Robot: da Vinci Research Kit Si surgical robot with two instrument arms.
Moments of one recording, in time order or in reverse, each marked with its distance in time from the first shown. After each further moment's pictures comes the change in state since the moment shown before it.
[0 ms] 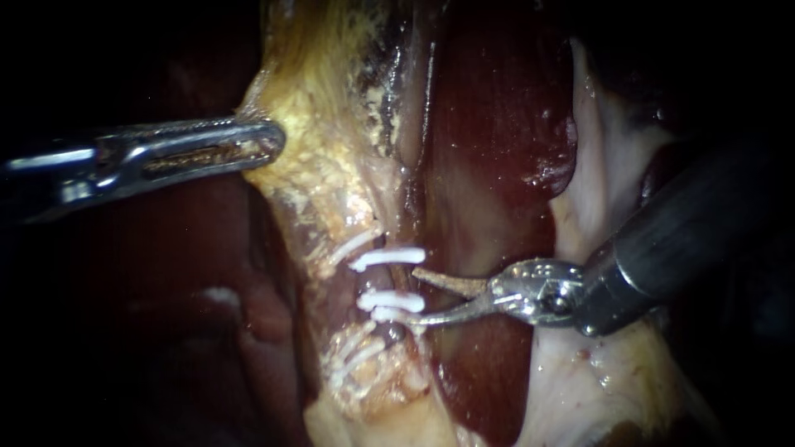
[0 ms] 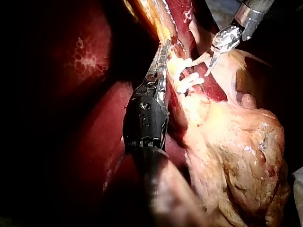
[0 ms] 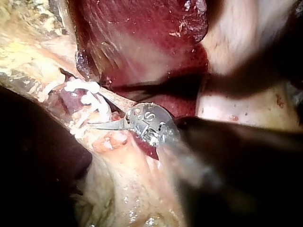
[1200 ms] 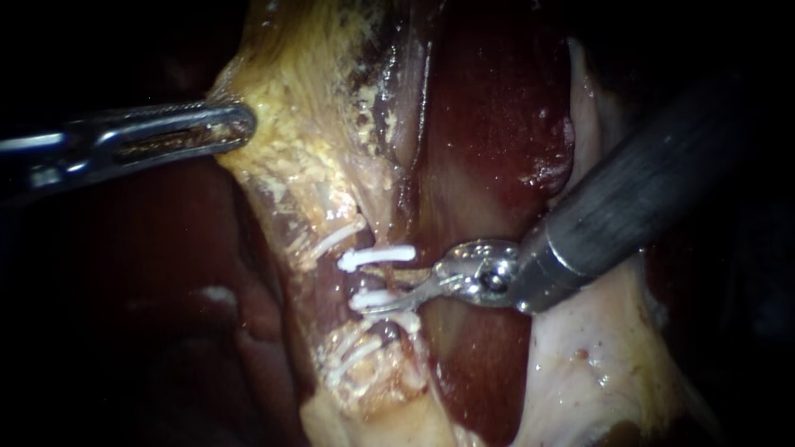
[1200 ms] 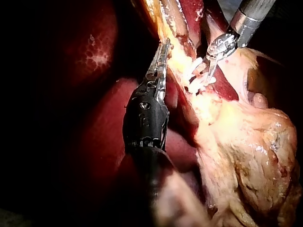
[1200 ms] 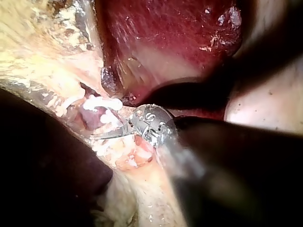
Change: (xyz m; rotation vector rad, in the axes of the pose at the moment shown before) right arm 0.003 0.002 0.005 0.128 -0.010 0.027; left arm 0.001 0.004 -0.001 -0.026 -0.004 0.007
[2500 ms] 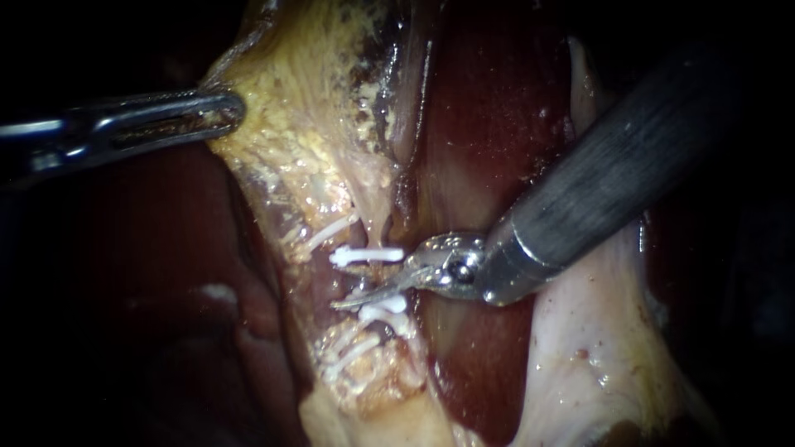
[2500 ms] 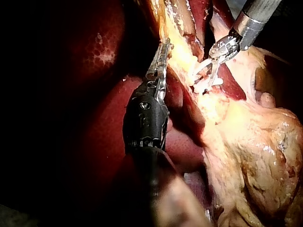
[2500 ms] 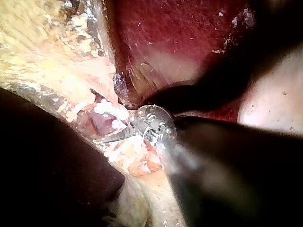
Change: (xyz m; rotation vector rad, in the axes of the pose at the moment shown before) right arm 0.001 0.001 0.002 0.012 -0.002 0.031; left arm 0.000 0.001 0.000 -0.020 -0.002 -0.002
